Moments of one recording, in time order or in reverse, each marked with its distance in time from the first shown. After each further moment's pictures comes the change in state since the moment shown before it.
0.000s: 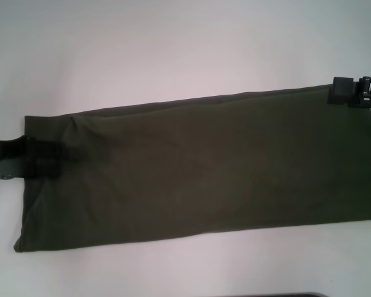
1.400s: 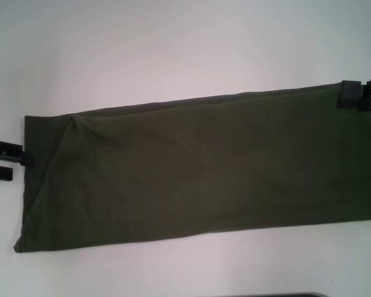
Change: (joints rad) left arm -0.033 0.081 -0.021 -0.074 0.145 0.104 -0.059; right arm -0.011 -0.020 -0.007 -0.003 -0.012 0.008 0.018
